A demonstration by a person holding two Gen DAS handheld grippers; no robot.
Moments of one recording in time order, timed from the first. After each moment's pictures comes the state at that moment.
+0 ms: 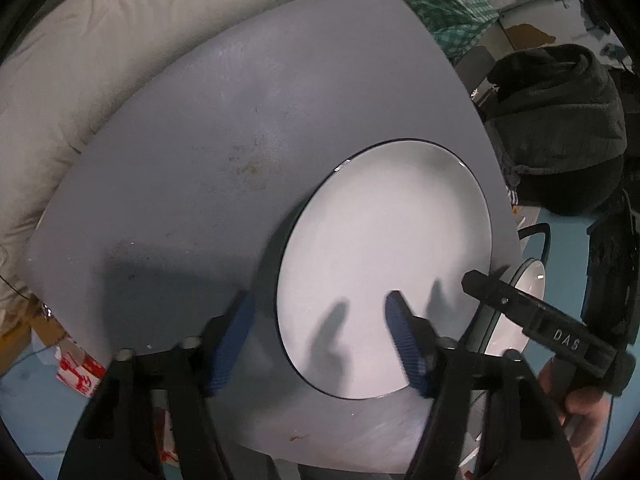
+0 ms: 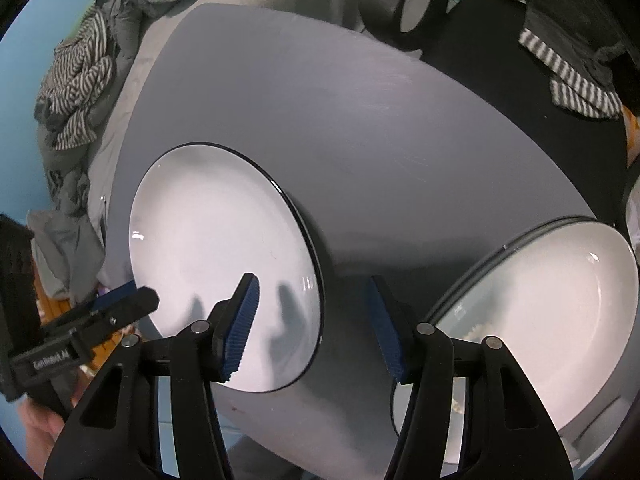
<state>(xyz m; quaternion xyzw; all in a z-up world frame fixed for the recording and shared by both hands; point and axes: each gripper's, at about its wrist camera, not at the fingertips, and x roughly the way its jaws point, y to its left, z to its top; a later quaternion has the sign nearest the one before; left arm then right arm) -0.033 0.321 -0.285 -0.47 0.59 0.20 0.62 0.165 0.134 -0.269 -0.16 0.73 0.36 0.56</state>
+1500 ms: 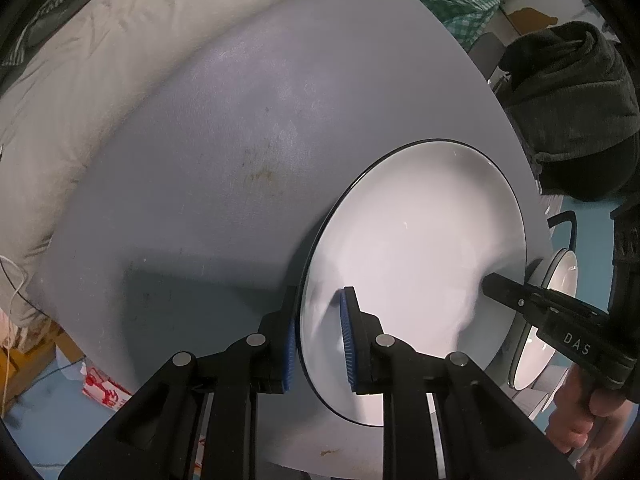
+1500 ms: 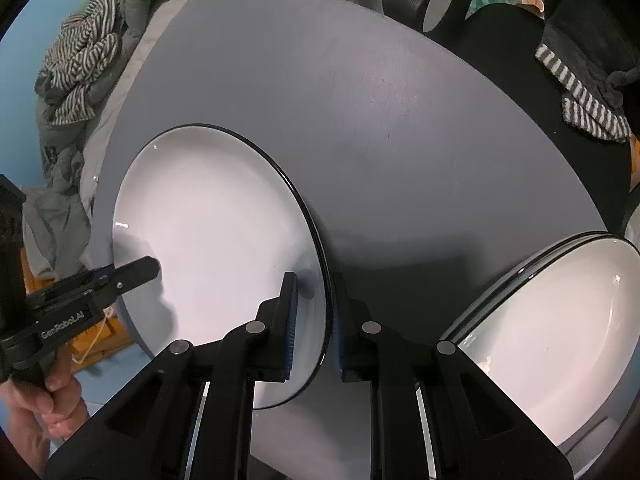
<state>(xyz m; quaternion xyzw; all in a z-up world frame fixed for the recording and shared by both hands) -0.034 0.320 -0.286 -0.42 0.61 0.22 0.63 0.152 0.138 -0.272 -0.19 0.72 0.37 0.55</state>
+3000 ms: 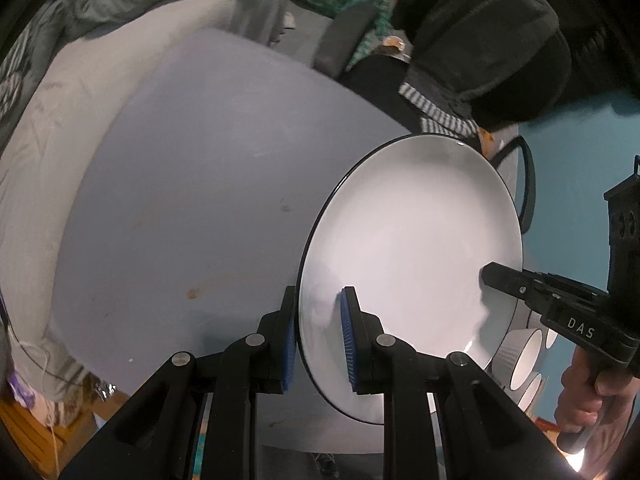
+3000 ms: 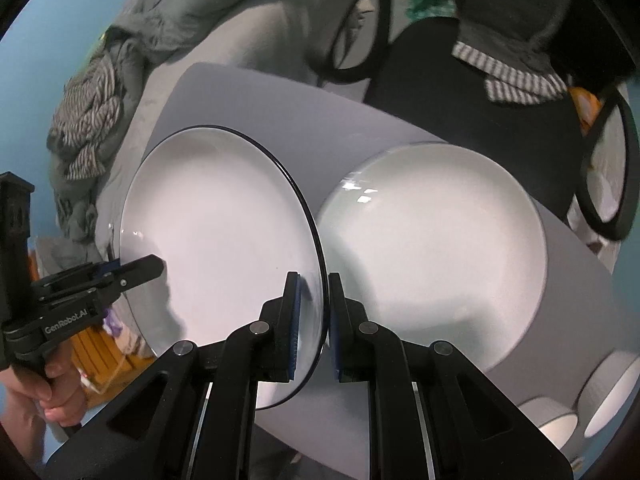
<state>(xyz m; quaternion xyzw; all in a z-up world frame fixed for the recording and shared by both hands) 0.054 0.234 -0.218 -0.31 0.63 0.11 0.71 0.179 0.035 -0.196 -0.10 0.70 0.33 0.63</state>
